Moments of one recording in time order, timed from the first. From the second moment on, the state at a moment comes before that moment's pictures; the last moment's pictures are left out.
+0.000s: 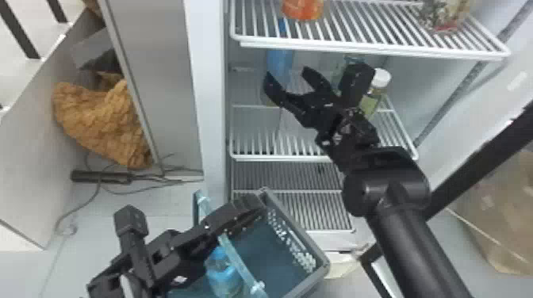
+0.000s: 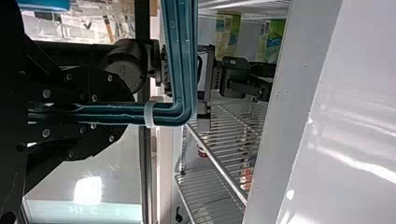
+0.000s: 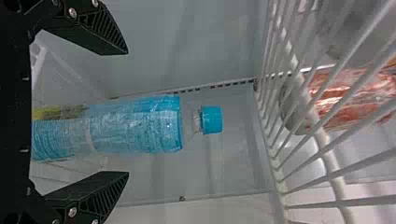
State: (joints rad) left arm 0.35 0.04 0.08 -1.73 1.46 1.15 -0.61; right arm -0.24 -0.13 0.19 -1.37 -0.30 0.04 0.30
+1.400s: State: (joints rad) left arm 0.34 0.05 0.08 -1.73 1.46 1.15 -0.61; right arm -0.41 -0.13 0.28 -1.17 -0.27 0.12 0.20
